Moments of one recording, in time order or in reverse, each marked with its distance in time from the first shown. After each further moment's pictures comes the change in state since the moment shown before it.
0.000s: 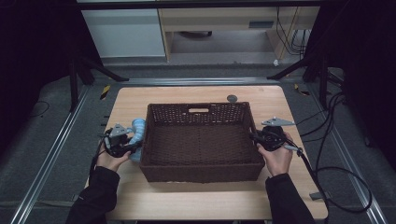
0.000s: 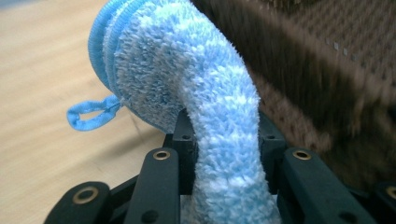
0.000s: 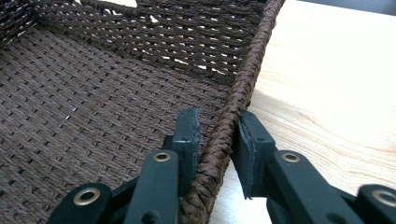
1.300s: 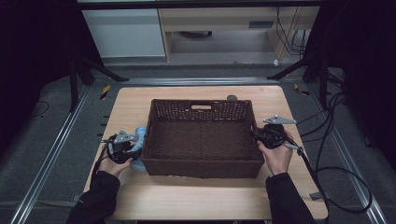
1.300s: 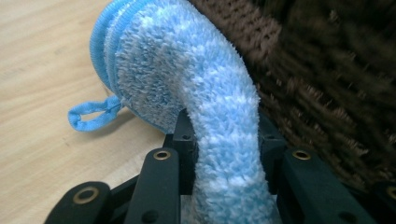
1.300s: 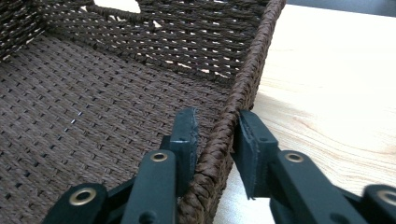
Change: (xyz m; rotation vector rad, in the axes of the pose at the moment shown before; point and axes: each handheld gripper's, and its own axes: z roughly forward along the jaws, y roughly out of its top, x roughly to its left) left arm -0.005 -0.008 -0.004 0.008 -0.020 0.022; right arm -0.006 0.003 0.004 -0.020 -0.011 0.032
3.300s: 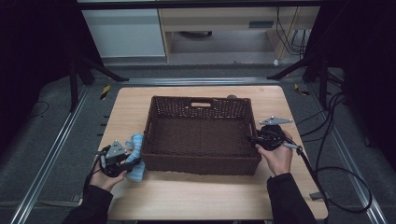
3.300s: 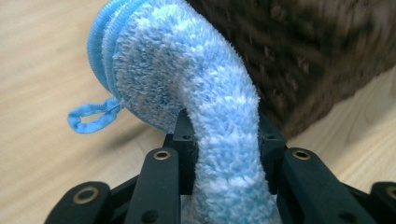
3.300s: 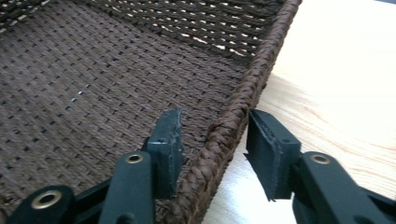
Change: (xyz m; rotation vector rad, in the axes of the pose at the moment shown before) left arm -0.024 -0.029 -0.027 0.009 -0.013 0.050; right arm 0.005 0.001 -0.001 0.081 0.036 -0.064
